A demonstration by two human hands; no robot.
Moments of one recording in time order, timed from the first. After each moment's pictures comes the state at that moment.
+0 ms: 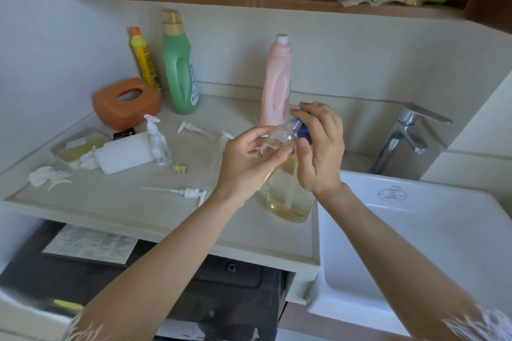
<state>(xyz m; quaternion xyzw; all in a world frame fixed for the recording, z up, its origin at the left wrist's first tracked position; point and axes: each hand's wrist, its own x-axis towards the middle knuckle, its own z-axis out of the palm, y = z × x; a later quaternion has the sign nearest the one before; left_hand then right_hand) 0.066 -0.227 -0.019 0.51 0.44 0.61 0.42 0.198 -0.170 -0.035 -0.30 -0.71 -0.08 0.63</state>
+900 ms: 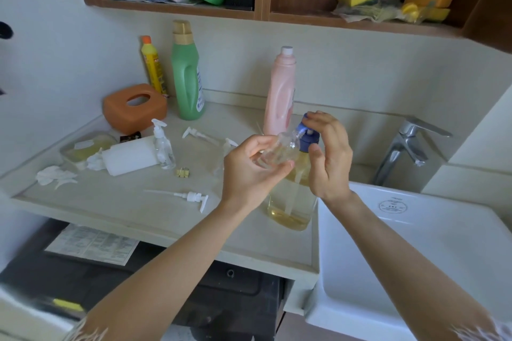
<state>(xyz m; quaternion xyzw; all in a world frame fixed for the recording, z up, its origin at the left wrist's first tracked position) 0.071 -0.232 -0.025 0.53 0.49 0.63 0.29 0.210 -0.175 -0.029 -0.28 -0.72 0.01 0.63</state>
